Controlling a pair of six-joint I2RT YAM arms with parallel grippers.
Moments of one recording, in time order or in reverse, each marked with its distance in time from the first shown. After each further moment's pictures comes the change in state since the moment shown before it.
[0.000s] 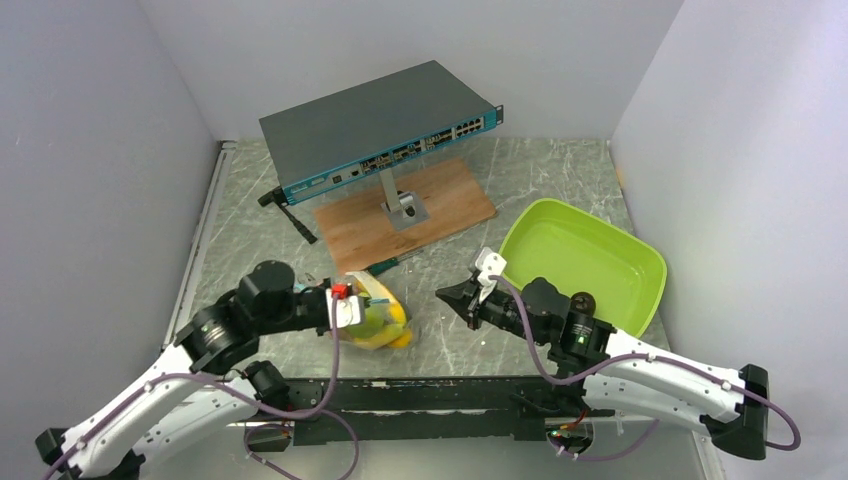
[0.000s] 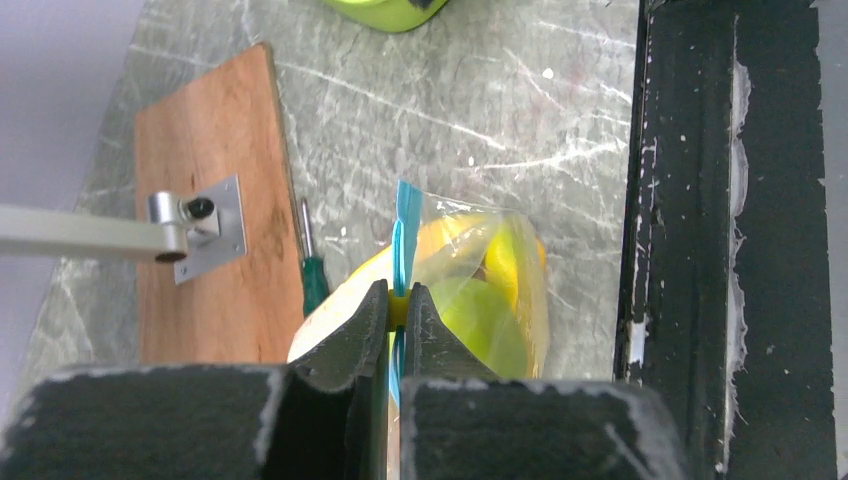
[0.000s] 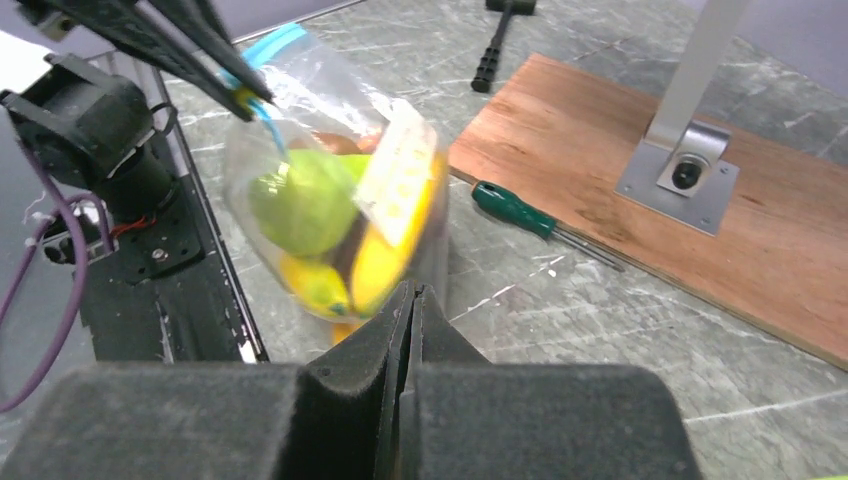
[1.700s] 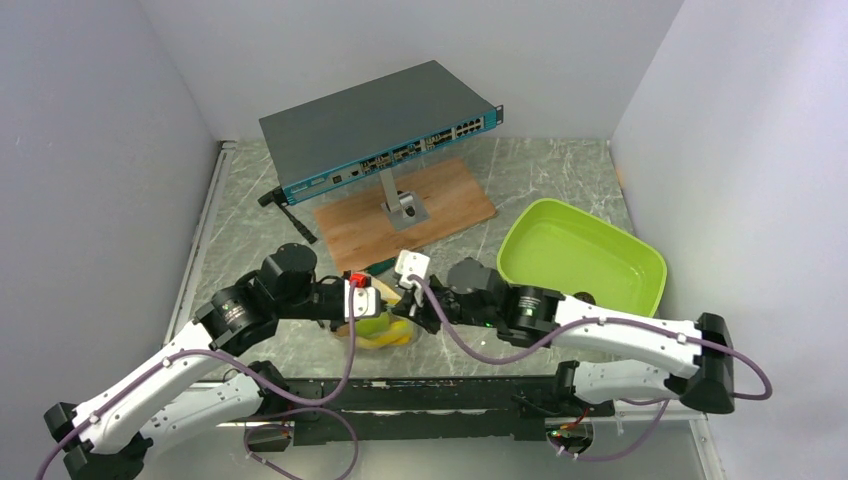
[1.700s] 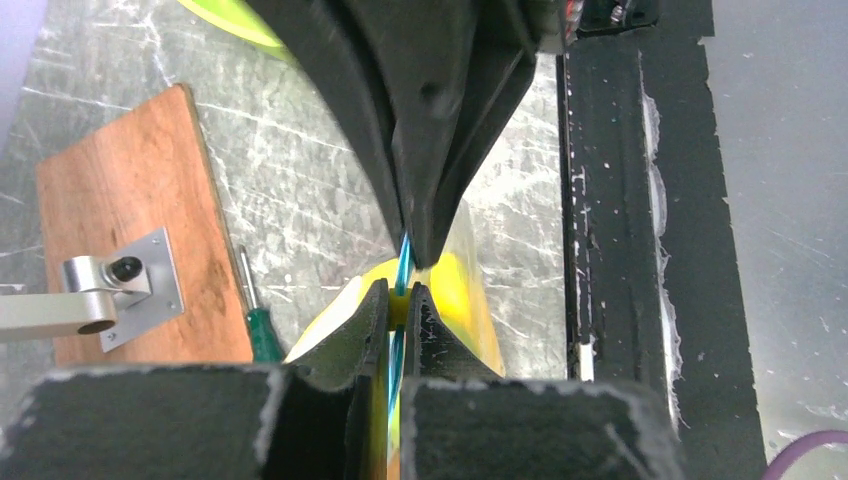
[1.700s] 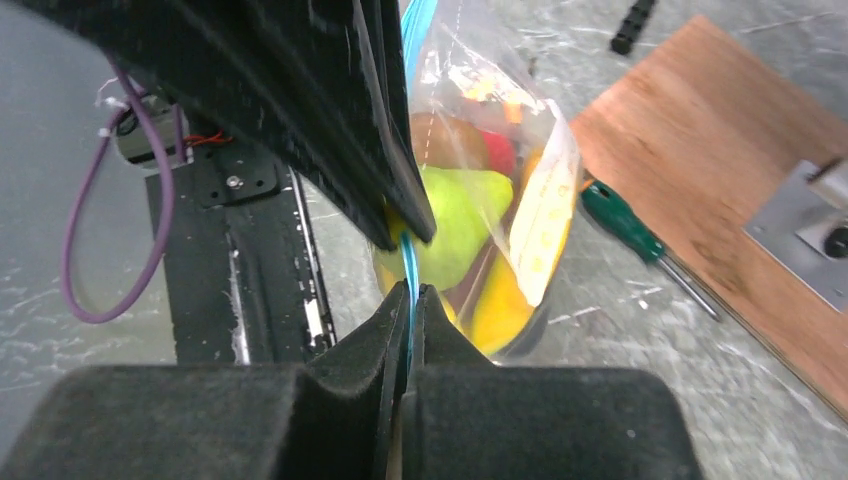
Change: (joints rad) left arm -0.005 0.113 0.068 -0.021 0.124 -0.024; right arm 0.099 0.451 0.394 -0.231 -0.140 -0.068
